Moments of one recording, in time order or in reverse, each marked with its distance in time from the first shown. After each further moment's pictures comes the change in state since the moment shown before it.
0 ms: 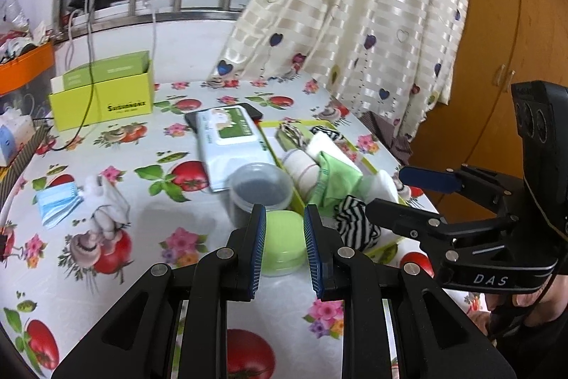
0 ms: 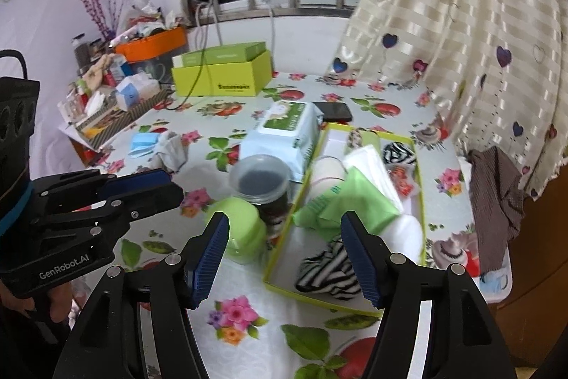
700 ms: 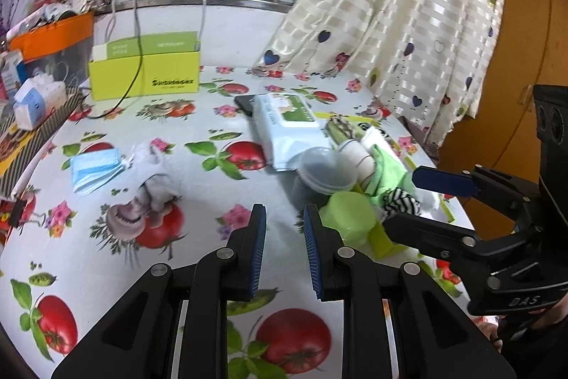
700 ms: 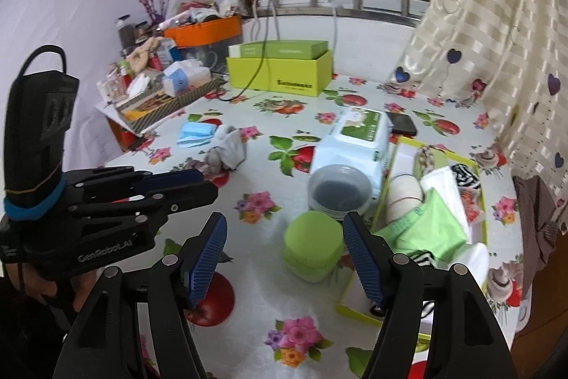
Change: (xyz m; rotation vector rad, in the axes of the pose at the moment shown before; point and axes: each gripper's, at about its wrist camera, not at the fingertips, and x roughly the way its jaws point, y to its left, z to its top) left arm -0.011 0.057 -0.023 -0.103 0.012 0.086; right arm 0.022 0.056 0.008 -0.111 0.008 0.159
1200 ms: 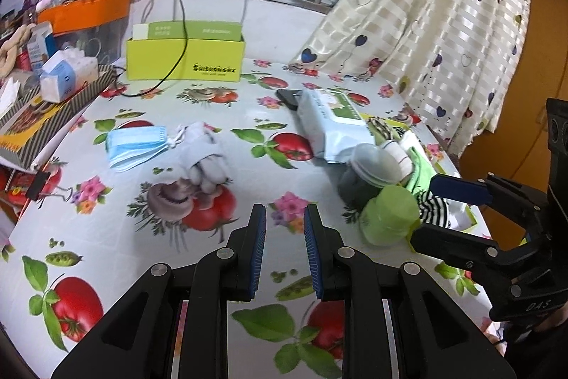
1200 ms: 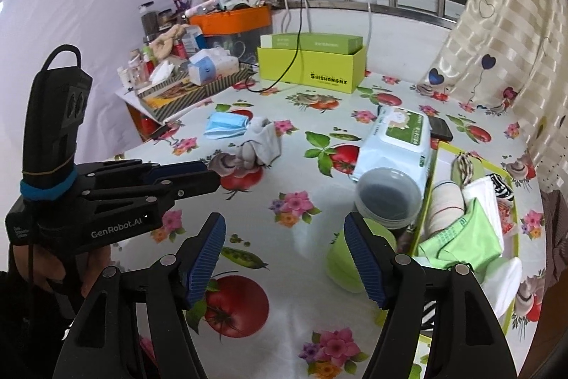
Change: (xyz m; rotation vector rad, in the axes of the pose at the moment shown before) left arm -0.009 0.048 -0.014 -0.086 0.000 0.058; right arm 0.021 0.029 0.005 -0.053 0.027 0.073
